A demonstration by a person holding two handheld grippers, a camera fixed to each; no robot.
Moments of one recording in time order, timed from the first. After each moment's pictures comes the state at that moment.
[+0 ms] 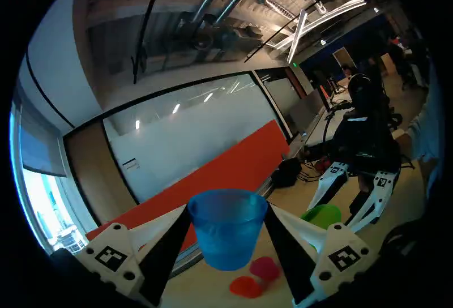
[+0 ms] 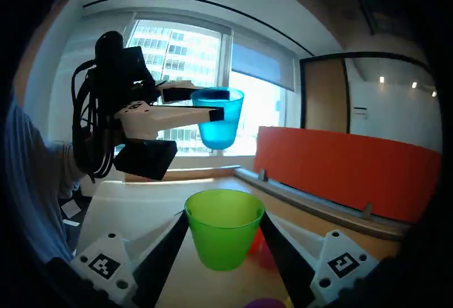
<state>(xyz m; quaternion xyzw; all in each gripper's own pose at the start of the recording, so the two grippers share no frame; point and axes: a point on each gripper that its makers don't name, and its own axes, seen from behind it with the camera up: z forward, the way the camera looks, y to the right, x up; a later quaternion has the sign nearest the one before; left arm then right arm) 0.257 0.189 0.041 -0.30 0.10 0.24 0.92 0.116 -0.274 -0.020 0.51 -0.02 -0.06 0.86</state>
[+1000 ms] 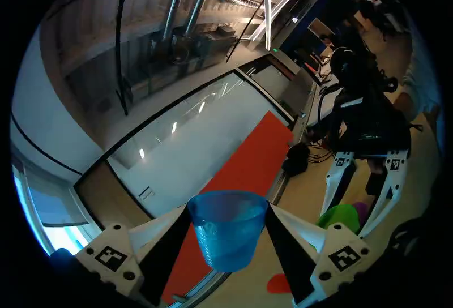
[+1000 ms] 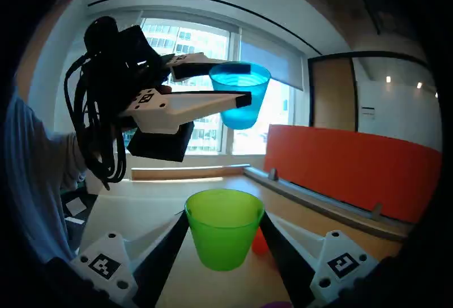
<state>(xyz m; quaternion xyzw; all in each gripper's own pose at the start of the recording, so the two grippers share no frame) 0.276 0.204 0.034 -0.27 0.15 0.37 0.88 0.108 -0.293 -0.031 0.53 -0.02 -0.06 0.85</state>
